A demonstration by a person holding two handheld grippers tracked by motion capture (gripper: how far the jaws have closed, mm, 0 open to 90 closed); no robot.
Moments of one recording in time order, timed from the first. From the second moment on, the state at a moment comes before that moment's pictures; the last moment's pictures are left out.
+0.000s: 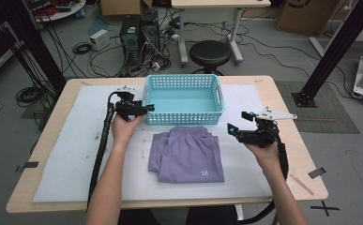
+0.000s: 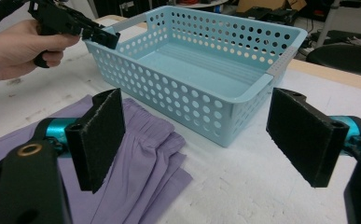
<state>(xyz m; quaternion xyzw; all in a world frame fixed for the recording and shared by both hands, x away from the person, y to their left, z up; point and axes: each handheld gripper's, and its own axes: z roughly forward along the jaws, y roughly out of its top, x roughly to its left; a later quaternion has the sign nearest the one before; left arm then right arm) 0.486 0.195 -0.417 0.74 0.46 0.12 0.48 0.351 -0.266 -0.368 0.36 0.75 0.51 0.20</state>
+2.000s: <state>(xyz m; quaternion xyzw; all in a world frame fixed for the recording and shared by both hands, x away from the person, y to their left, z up) 0.468 0.190 -0.417 0.71 0.47 0.10 0.51 0.351 -0.261 -0.371 0.36 0.76 0.51 0.20</state>
